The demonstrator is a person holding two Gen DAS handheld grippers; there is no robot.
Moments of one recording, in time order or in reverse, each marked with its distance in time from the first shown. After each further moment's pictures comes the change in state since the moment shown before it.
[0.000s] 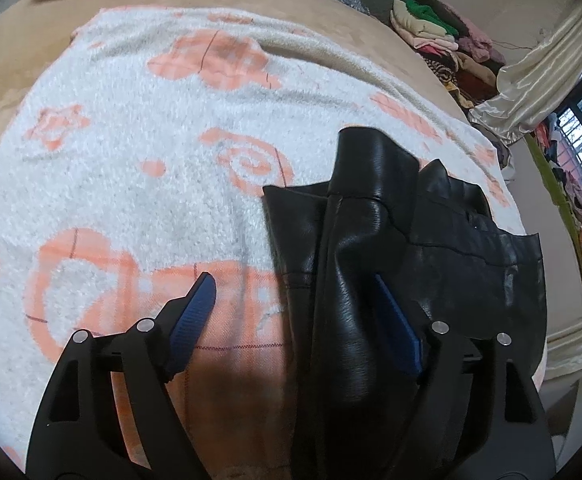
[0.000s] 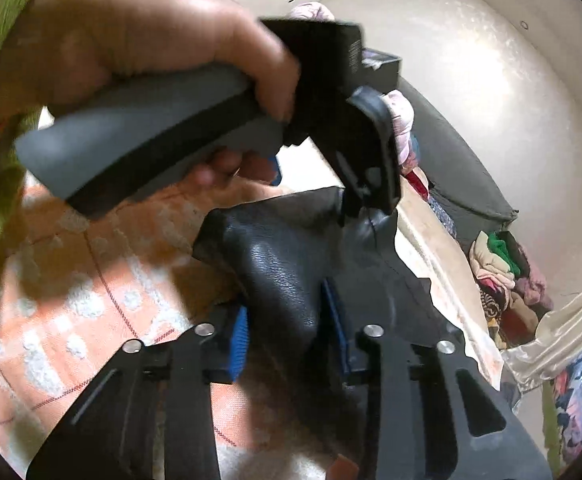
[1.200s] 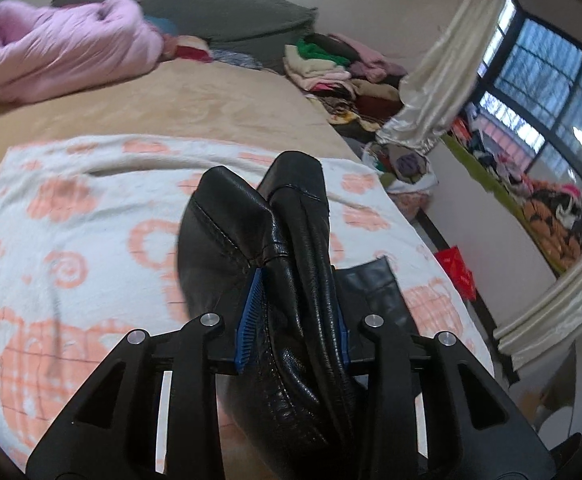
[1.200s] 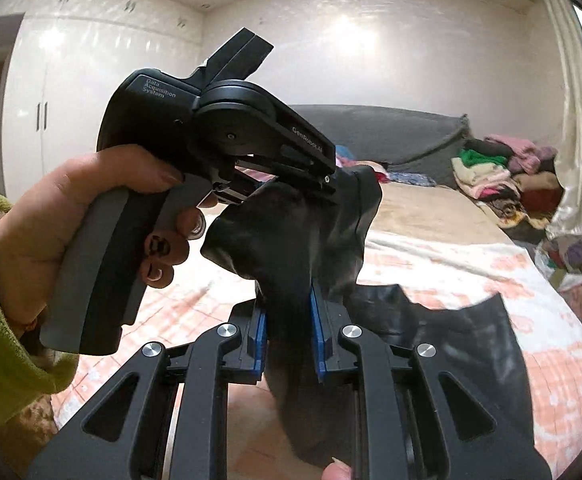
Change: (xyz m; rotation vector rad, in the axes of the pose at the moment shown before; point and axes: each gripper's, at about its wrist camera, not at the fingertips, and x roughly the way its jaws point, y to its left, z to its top) left arm -0.085 -0.247 -0.012 0.258 -0.216 -0.152; right arm -0.139 -0.197 -0.086 0.698 -0.265 0.067
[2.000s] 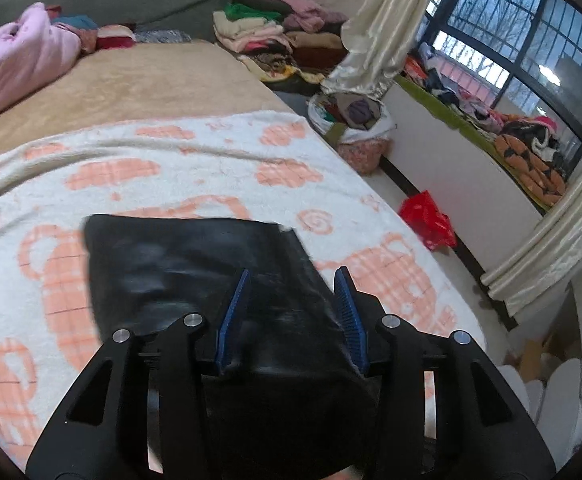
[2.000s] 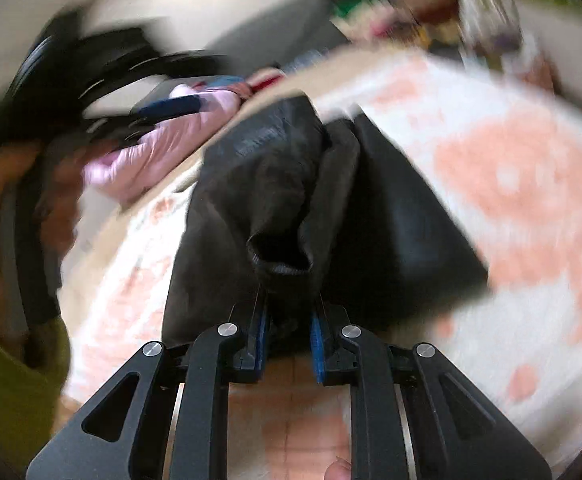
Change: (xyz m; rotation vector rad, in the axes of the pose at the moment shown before) left arm 0.091 -0.096 -0.023 0.164 0.111 -0.077; right arm -0.036 -0.160 -0.119 0.711 0.291 -0.039
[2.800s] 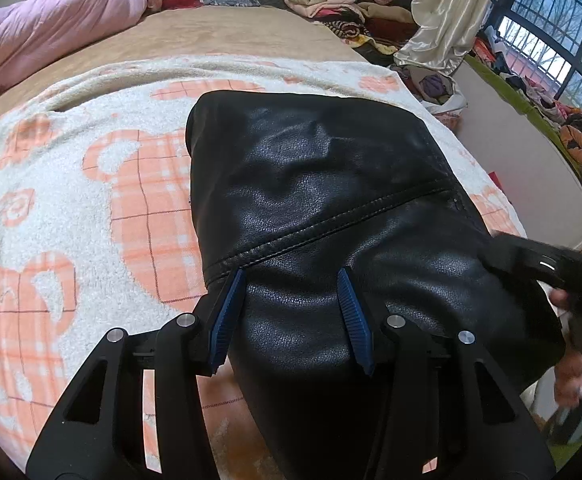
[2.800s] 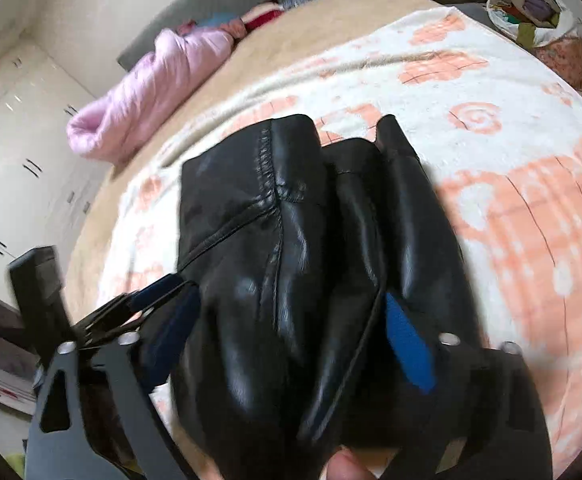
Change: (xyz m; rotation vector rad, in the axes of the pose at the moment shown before) left arm 0.028 0.075 -0.075 -0.086 0.106 0.191; right arm 0.087 0.023 0.126 -0.094 0.288 -0.057
